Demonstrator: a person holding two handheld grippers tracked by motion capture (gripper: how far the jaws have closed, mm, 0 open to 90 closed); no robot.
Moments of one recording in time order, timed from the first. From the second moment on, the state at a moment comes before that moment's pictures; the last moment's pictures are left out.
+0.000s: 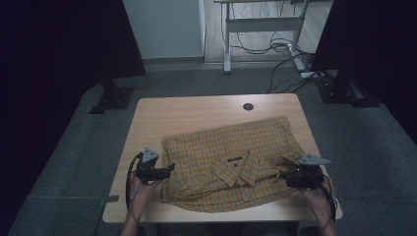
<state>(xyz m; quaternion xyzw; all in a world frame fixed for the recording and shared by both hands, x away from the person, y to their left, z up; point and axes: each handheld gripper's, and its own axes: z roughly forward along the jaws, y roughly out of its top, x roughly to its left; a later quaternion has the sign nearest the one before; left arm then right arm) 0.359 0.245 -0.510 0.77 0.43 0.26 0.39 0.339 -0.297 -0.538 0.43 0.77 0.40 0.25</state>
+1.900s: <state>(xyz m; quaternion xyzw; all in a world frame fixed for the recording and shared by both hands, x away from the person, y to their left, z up) 0.335 0.301 -0.560 0.77 0.49 0.24 0.34 0.295 -0.315 -0.583 0.46 0.77 0.38 0.23</state>
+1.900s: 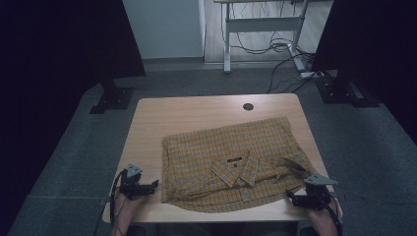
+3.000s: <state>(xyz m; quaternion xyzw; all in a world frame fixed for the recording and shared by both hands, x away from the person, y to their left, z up) 0.405 0.276 -0.517 0.76 0.46 0.24 0.38 0.294 -0.315 -0.583 0.47 0.76 0.38 0.23</state>
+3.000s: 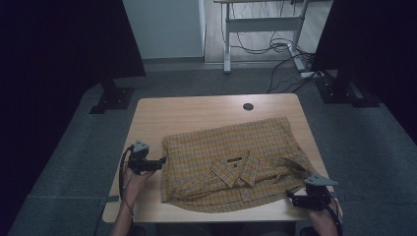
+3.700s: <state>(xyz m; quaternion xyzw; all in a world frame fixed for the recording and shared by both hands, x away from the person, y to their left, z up) 0.465 0.256 -0.530 0.76 0.48 0.24 0.38 0.294 -0.315 -0.583 0.47 0.76 0.38 0.23</state>
